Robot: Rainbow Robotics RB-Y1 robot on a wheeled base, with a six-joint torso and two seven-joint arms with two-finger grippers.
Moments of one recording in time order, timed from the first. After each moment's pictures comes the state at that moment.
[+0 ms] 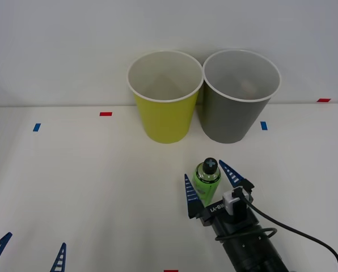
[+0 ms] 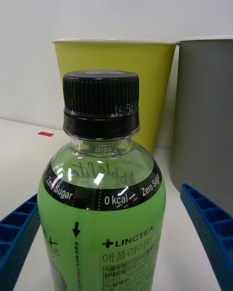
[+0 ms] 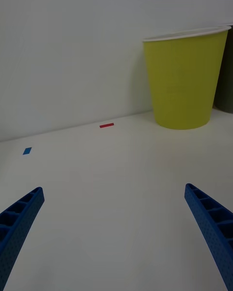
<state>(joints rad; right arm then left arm) 0.35 -0.24 0.47 -1.80 -0.11 -0.30 1.70 1.04 0.44 -0.17 -2.02 0.09 -0.69 -1.55</state>
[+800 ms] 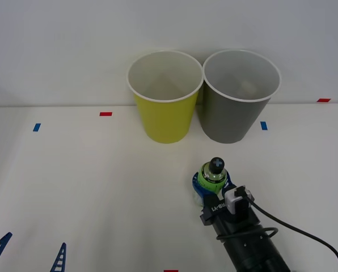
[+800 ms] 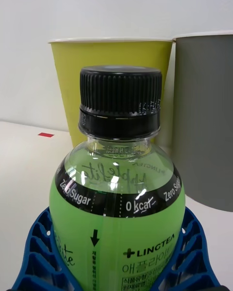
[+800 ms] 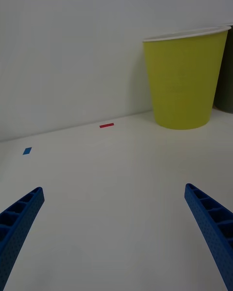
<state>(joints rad) 0.35 -0.25 0.47 -1.81 -0.14 -0.30 1.69 1.04 0.44 -0.17 -2.02 0.09 -0.69 -1.55</state>
